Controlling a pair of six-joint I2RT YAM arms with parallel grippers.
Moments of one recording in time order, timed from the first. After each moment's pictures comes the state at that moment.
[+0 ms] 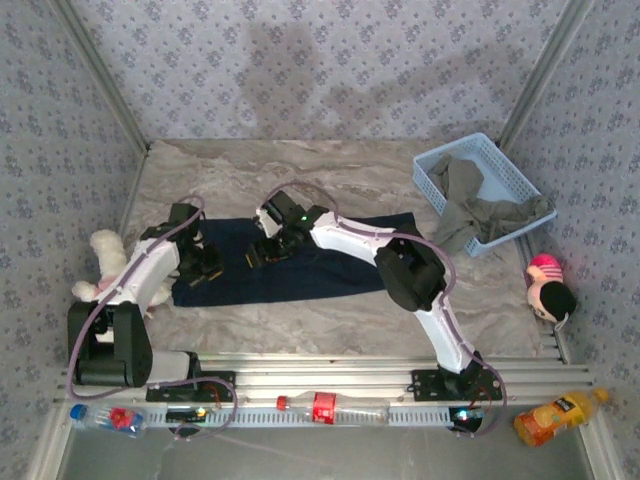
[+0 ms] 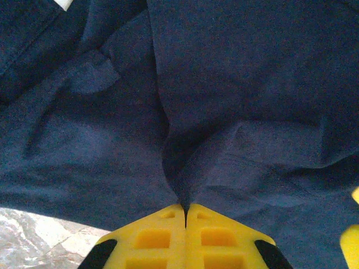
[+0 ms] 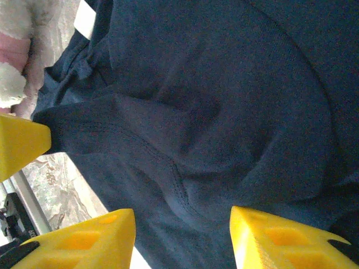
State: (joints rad) left arm -0.07 1.34 0.87 -0.84 0.15 -0.65; right arm 0.87 2.22 1.76 -0.51 -0.43 0.44
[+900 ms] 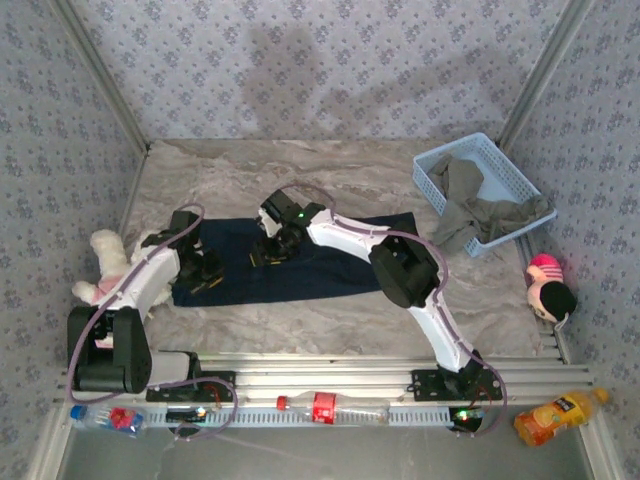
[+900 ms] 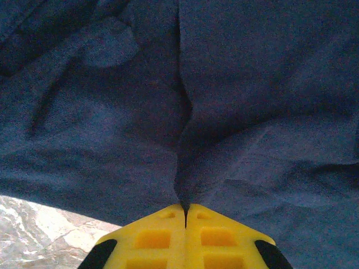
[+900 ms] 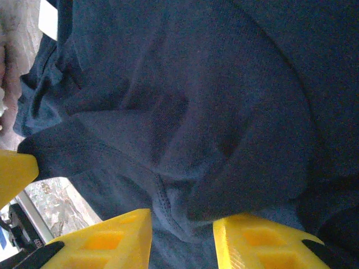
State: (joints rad) left arm -0.07 1.31 0.80 -0.83 0.15 -0.69; right arm 0.86 2.28 1.83 -0.59 -0.44 0.51
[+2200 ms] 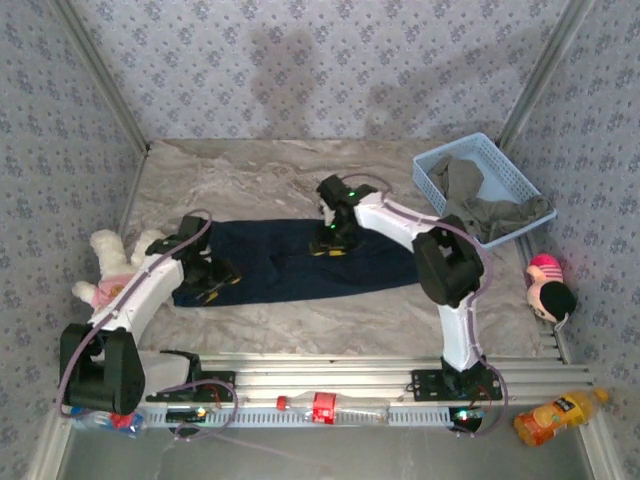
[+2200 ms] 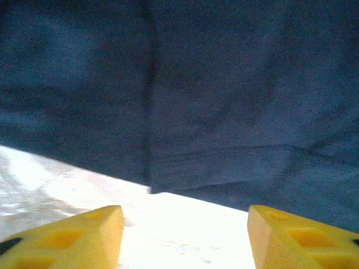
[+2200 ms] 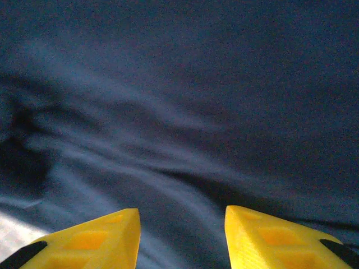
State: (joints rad) left arm -0.22 1.22 0.79 -0.88 0.17 -0.76; right arm 0.61 2.02 1.57 -0.84 -0.24 0.48
